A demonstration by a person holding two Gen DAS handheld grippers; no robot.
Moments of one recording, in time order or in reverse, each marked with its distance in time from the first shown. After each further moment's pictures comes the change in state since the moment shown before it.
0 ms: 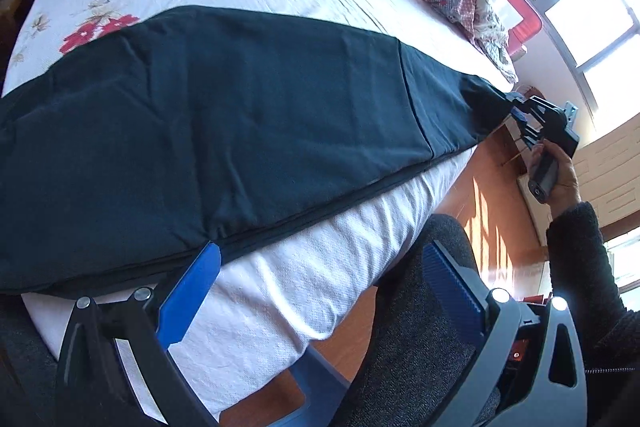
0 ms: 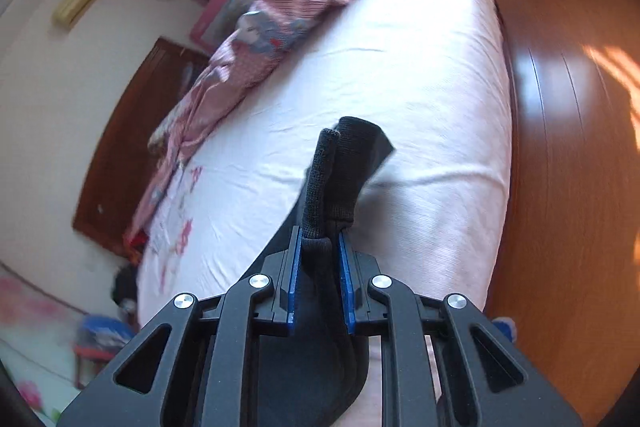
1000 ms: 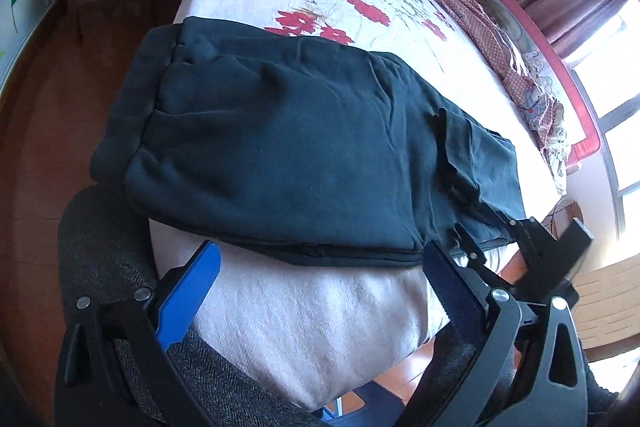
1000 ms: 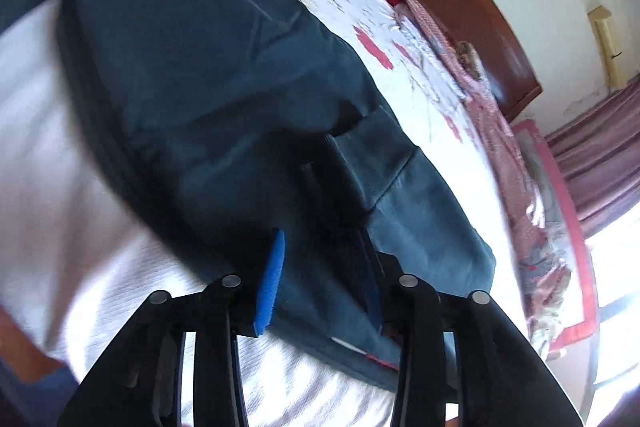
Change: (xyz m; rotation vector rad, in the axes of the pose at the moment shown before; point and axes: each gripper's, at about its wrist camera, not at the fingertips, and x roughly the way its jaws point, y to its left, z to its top) left arm -0.062 0.141 -0.058 -0.358 -0.161 0.137; right arm -0.034 0.247 -0.367 -1.576 0.170 0.099
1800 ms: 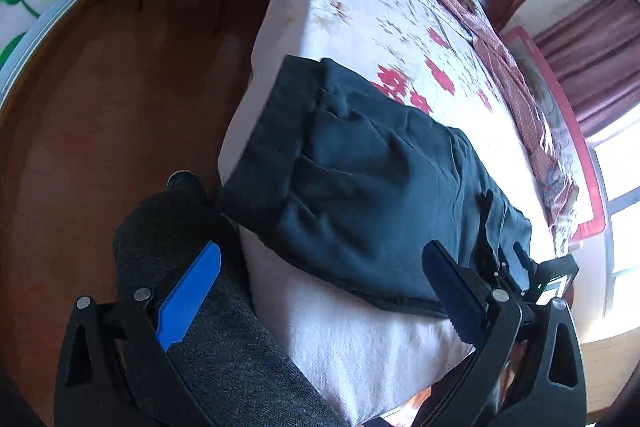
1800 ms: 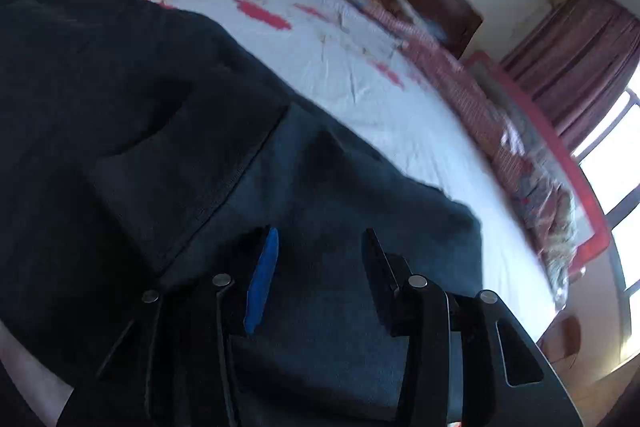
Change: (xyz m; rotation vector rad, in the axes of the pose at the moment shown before) left arm -0.032 0.093 0.013 -0.256 -0.106 0.008; right arm 0.074 -0.063 -0.009 0.221 0.086 -0.283
